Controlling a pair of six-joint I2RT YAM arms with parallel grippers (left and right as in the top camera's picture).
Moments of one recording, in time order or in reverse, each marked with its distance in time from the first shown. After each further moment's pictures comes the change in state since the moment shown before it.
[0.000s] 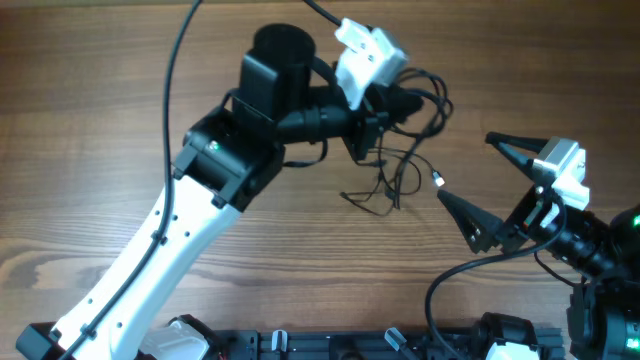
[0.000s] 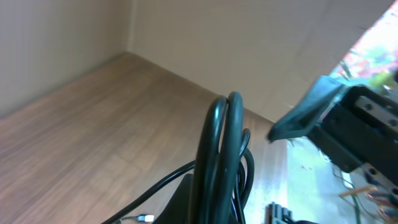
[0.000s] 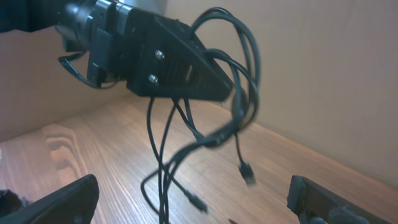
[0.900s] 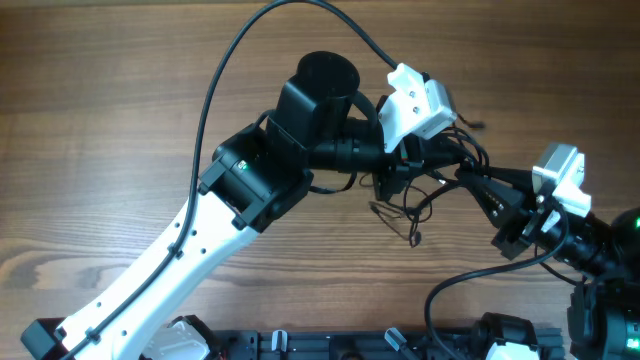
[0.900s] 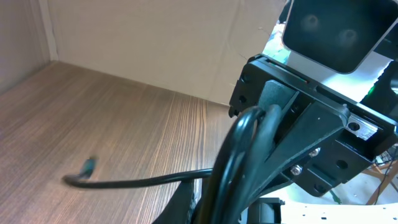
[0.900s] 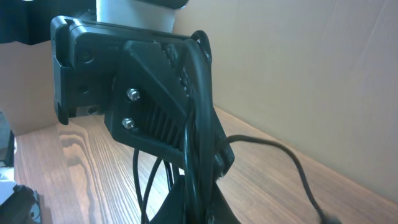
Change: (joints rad) left arm -0.139 0.000 0.000 0.007 0.102 0.079; right arm -0.001 0.000 0.000 0.031 -0.061 -0.011
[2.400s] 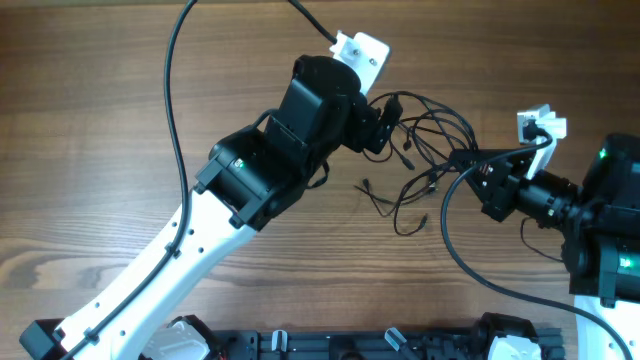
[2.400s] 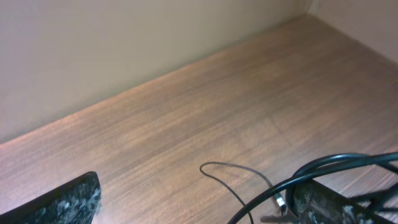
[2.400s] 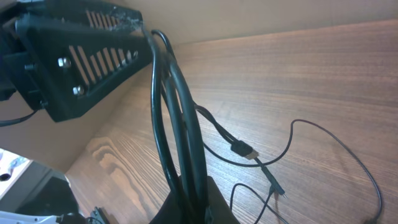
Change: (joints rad) left arm 0.020 0.000 0.010 -0.210 -0.972 -0.069; right arm 0.005 0.219 -0.009 -0.211 0.121 0.220
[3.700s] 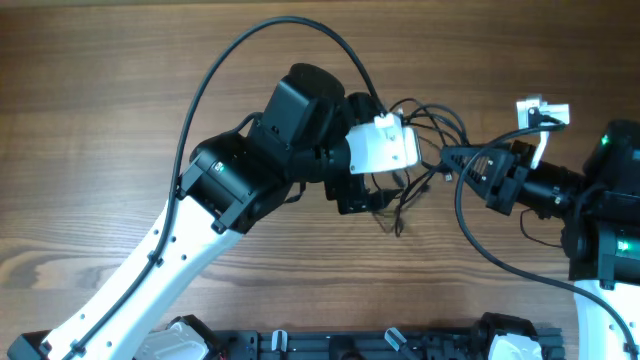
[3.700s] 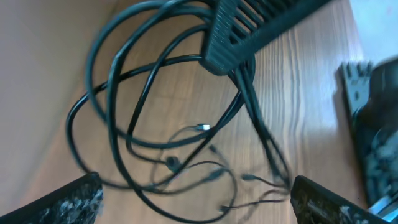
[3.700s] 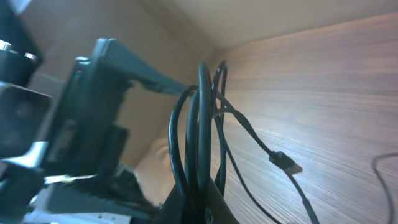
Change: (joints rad) left arm 0.031 -0.037 0.000 -0.200 0.628 0.750; right arm -0.003 0.052 0.000 0.121 -0.263 0.180
